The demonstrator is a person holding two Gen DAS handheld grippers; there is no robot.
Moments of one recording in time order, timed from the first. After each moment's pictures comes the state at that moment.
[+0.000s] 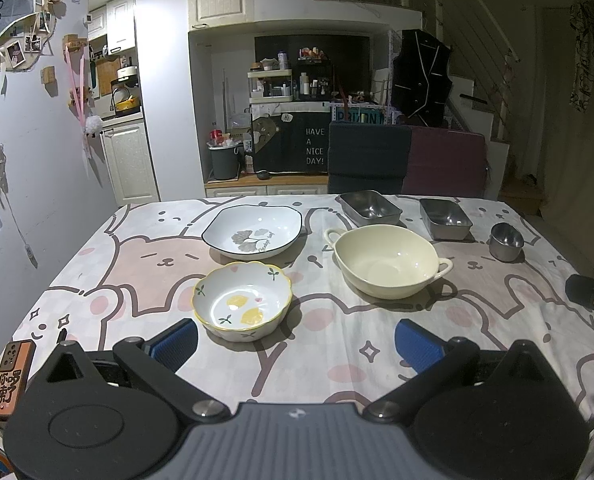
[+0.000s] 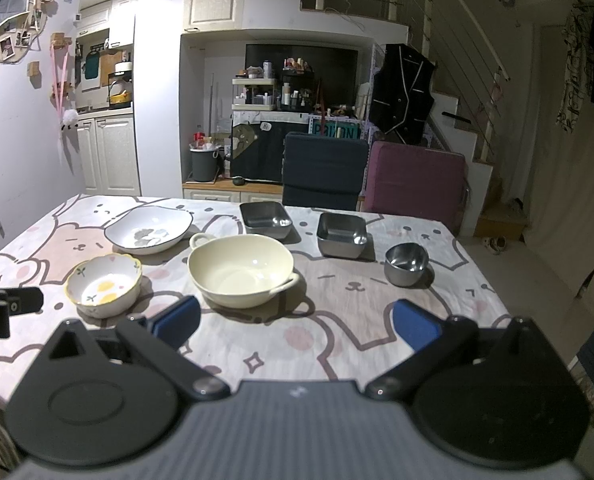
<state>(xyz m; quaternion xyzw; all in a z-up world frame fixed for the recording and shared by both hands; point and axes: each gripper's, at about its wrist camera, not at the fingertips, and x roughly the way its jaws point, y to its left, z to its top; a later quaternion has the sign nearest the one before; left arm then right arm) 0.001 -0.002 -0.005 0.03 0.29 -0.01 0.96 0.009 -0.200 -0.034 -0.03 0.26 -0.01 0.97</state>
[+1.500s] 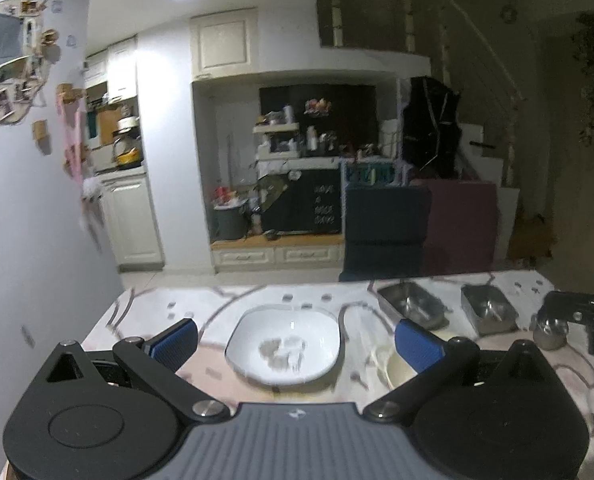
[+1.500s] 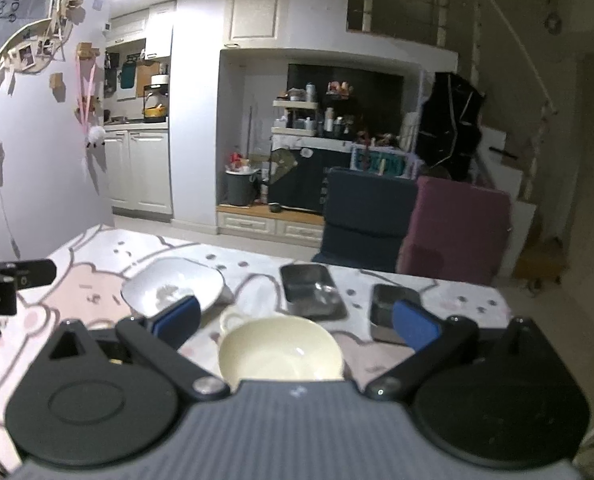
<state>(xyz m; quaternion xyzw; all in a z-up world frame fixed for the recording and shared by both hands) 0.148 0.045 0.053 0.04 0.21 -0.02 0.98 0.137 -0.159 -0.001 -0.04 0.23 0.05 0.97</state>
